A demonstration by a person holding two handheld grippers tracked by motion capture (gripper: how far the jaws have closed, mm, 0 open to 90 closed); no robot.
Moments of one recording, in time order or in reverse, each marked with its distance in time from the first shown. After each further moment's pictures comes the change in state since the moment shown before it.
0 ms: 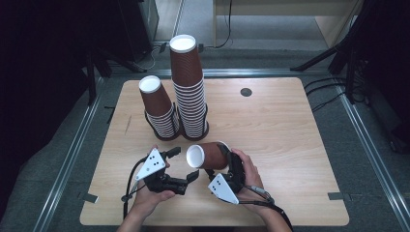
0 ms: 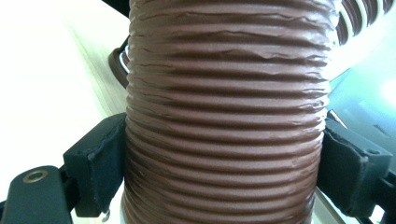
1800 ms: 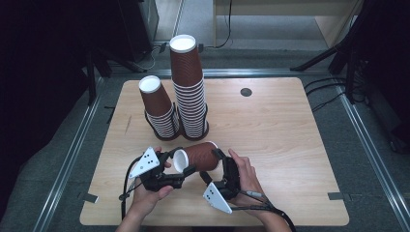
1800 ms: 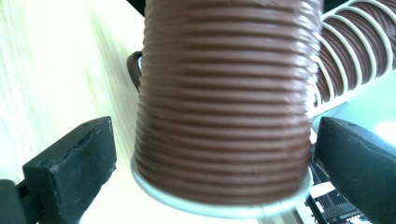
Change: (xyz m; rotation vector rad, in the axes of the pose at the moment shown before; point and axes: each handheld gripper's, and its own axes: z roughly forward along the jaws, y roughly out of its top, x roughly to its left) left arm 0.010 0.000 -0.009 -0.051 -0.019 -0.040; right arm 0.007 0.011 -0.006 -0.026 0.016 -0.167
